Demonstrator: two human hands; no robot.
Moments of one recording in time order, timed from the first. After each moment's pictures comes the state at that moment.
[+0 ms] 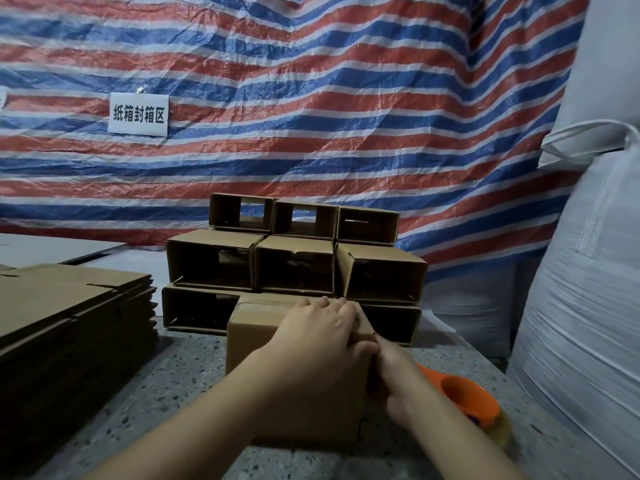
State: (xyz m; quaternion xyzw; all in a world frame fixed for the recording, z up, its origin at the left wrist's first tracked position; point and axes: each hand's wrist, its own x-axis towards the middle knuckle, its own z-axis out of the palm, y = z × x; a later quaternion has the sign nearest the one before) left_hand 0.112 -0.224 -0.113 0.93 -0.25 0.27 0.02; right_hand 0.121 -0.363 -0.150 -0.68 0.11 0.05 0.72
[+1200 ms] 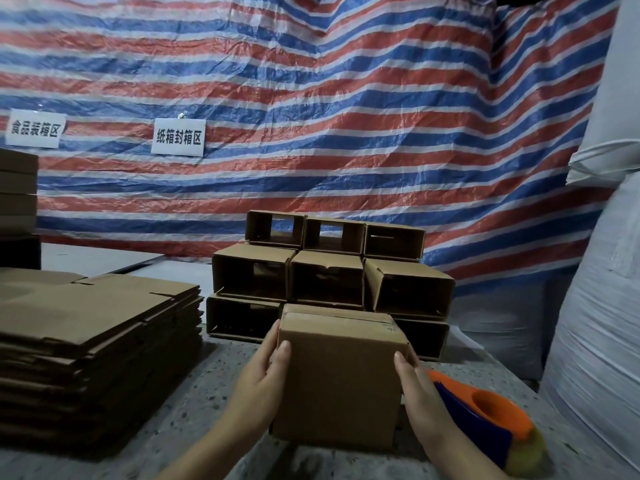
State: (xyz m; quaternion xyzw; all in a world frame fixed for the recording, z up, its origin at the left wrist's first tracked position) left_hand 0.074 -0.128 -0.177 0.72 -0.09 0.15 0.67; right_hand 0.107 -0.364 -0.182 -0.74 -0.10 -0.05 0.67
